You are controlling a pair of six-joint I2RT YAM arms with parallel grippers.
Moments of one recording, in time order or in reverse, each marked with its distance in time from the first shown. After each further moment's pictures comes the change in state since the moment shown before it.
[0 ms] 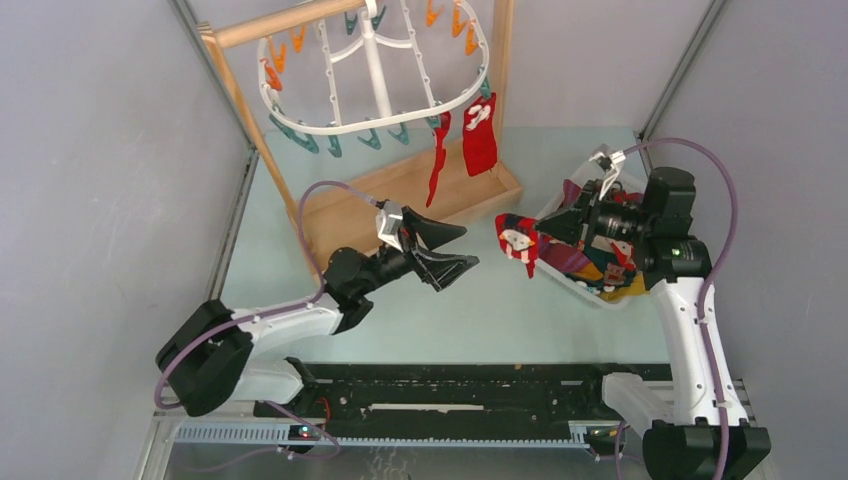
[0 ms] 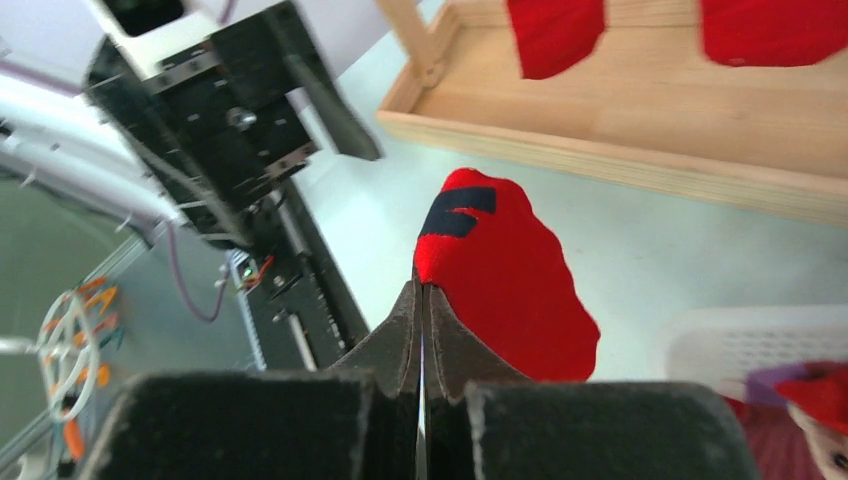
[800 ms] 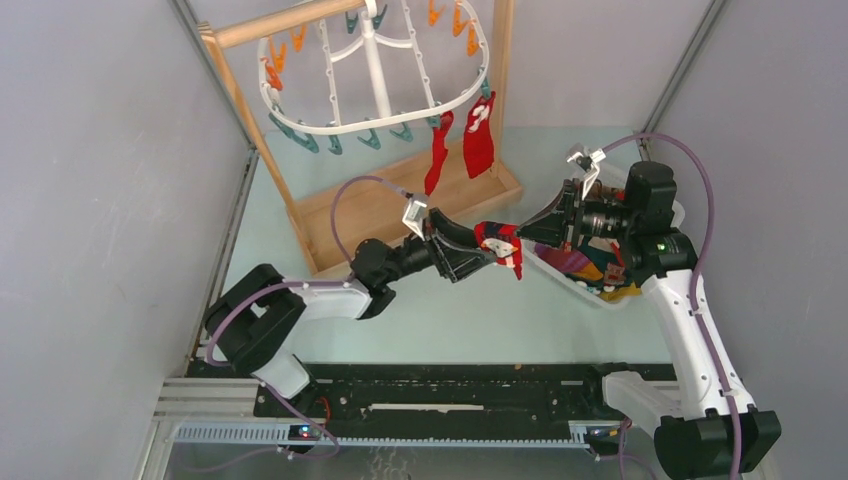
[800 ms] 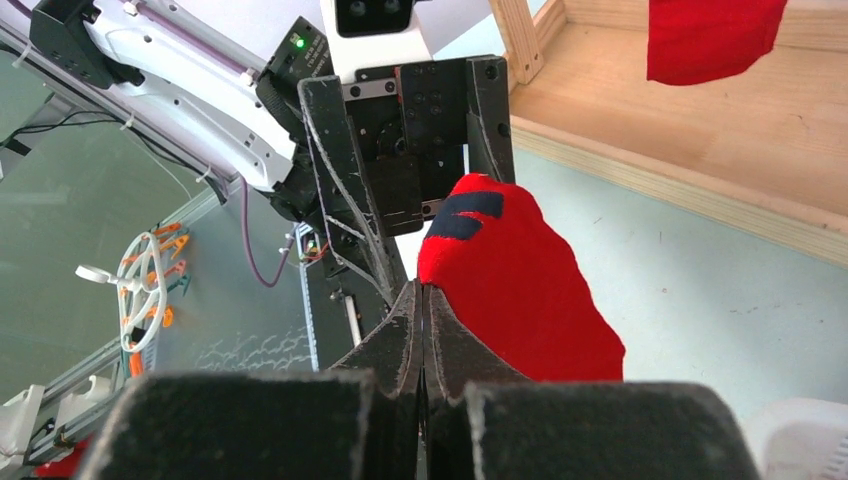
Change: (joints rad) left arm -0.005 0.307 0.088 0.225 0.082 -0.248; right arm 0.161 0.032 0.000 0.104 -0.087 0.072
